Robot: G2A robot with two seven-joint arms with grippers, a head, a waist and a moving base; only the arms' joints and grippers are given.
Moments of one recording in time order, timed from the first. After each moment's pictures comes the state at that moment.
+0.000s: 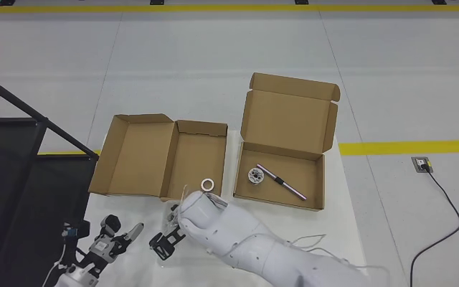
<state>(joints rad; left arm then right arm) 1.72 -1.11 -1.82 -1.77 0.73 -0.50 -0.16 -0.30 -1.86 0.23 -0.69 -2.07 -0.80 0.11</state>
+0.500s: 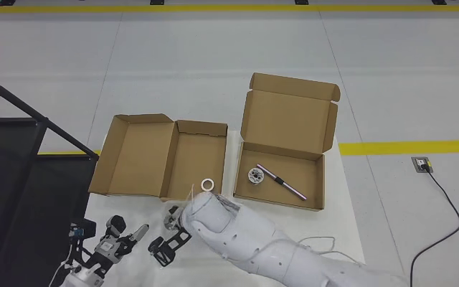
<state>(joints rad) 1.72 -1.12 -1.79 -1.78 0.73 -0.48 -0.14 -0.39 -1.70 0.38 -1.03 -2.13 -0.88 0.13</state>
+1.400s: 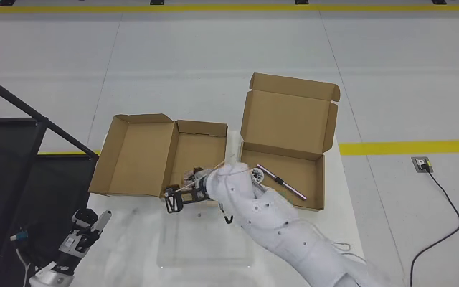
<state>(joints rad) 1.74 -1.11 -1.95 -1.78 0.42 -0.54 -0.16 -0.37 -1.68 0.67 -0.97 -1.89 -0.80 0.39</state>
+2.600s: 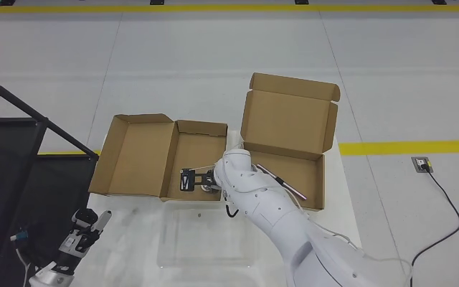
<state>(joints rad) 1.74 -1.11 -1.95 -1.78 0.42 -0.54 -0.16 -0.10 -1.94 0.58 -0.18 -1.65 -0.71 0.35</state>
